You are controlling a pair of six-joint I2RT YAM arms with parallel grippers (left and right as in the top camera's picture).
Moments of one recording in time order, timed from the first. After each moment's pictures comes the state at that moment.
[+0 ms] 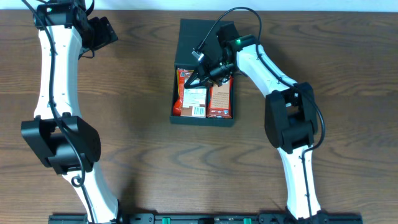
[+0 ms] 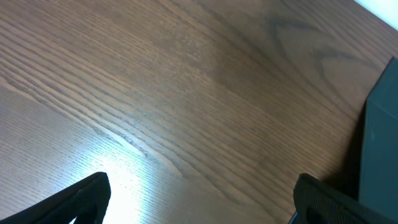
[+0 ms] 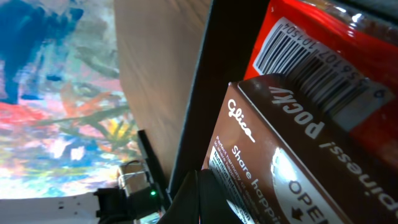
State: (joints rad) left arm 0.10 2.07 2.12 -1.20 -0.03 -0.40; right arm 0.36 2.42 1.99 -0.99 -1.03 0.15
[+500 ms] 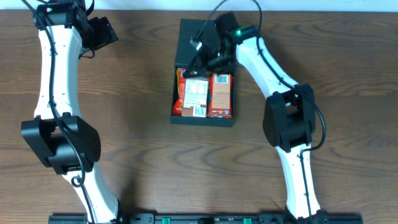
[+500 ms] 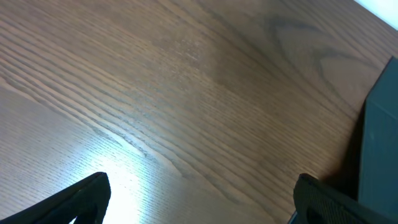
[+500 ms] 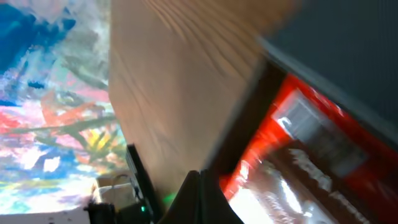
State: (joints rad) left arm 0.10 2.07 2.12 -1.20 -0.03 -0.40; right arm 0.37 2.44 2.22 -1.05 -0.96 0.16
